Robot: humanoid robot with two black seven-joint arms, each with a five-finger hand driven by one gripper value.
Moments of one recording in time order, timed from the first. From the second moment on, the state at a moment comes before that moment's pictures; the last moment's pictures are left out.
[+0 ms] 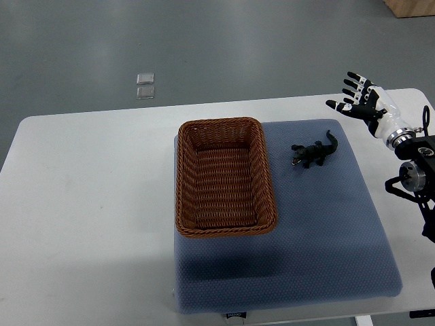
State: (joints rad) left arm -0.02 0.00 -0.09 -0.17 0.04 -0.01 0.10; right arm 0.55 -0.22 1.32 0.74 -1.06 0.17 0.18
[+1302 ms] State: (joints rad) left arm -0.02 0.00 -0.09 -0.17 0.04 -0.01 0.10; right arm 0.72 -0.48 0.58 0.83 -1.63 0.06 0.27
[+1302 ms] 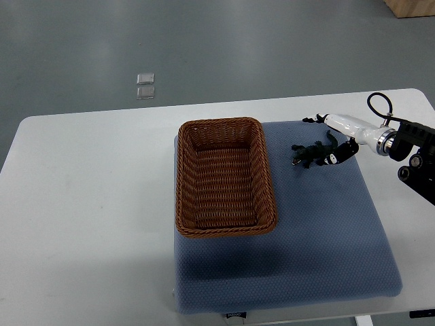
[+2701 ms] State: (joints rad) left arm -0.02 0.00 -0.09 -0.17 0.04 -0.01 0.10; right arm 0.78 -0.48 0.45 0.80 -1.78 0.02 0.27
